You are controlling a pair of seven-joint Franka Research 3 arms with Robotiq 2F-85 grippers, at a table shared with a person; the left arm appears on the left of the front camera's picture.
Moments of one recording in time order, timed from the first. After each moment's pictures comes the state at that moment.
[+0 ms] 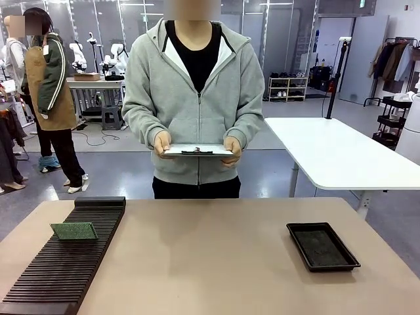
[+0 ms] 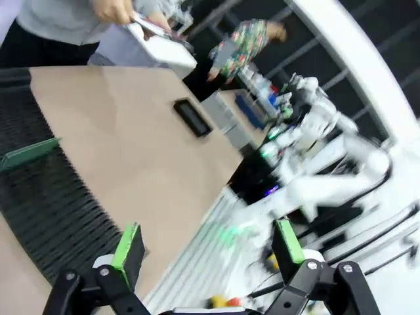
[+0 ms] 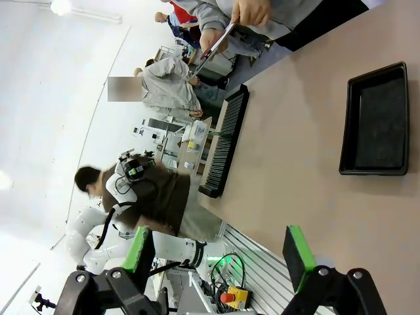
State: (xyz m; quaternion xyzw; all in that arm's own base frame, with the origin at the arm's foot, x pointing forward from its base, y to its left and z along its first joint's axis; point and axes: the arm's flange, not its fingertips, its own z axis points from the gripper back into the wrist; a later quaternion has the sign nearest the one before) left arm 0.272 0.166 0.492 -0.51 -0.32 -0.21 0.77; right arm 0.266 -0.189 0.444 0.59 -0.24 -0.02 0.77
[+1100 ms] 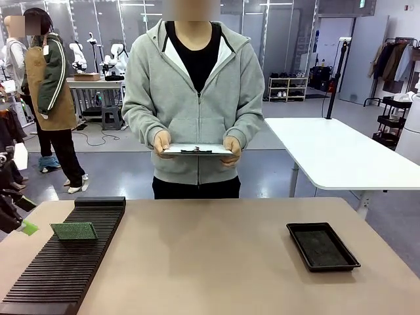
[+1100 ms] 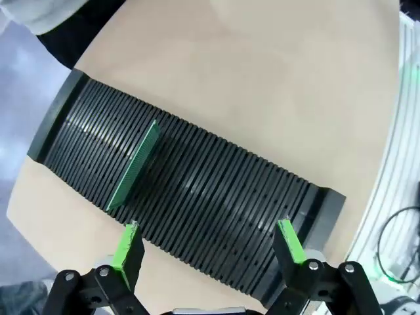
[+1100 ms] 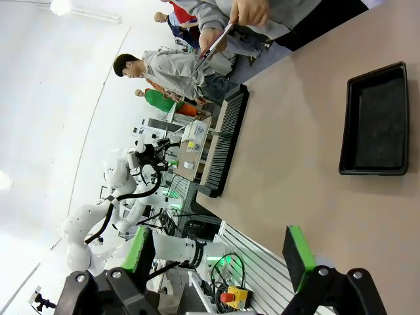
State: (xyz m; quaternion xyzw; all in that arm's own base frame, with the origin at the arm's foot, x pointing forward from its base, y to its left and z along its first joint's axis) left arm 0.367 0.027 0.462 -0.09 -0.27 -0.50 0.82; right arm 0.266 -0.189 0.444 0.59 -0.24 -0.02 0.77
